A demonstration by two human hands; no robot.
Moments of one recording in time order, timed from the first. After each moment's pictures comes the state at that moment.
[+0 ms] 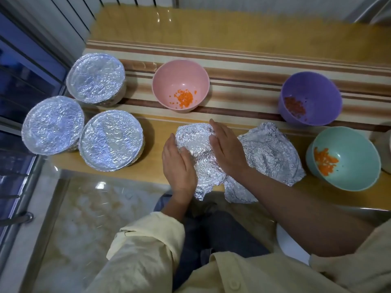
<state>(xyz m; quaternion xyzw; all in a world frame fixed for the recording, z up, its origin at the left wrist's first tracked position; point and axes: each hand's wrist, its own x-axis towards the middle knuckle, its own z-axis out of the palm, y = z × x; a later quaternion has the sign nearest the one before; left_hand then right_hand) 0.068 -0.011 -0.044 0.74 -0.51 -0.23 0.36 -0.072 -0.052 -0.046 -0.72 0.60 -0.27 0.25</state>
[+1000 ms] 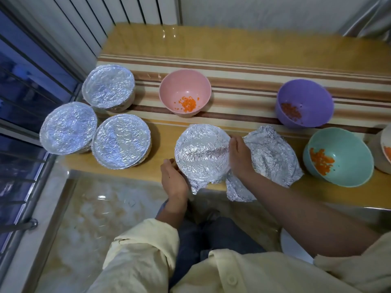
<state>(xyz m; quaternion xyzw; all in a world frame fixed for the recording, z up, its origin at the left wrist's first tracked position) 0.089 0.012 -0.048 0.74 -0.10 -0.48 0.46 -0.074 -0.031 -0.035 -0.46 0.73 -0.32 0.38</state>
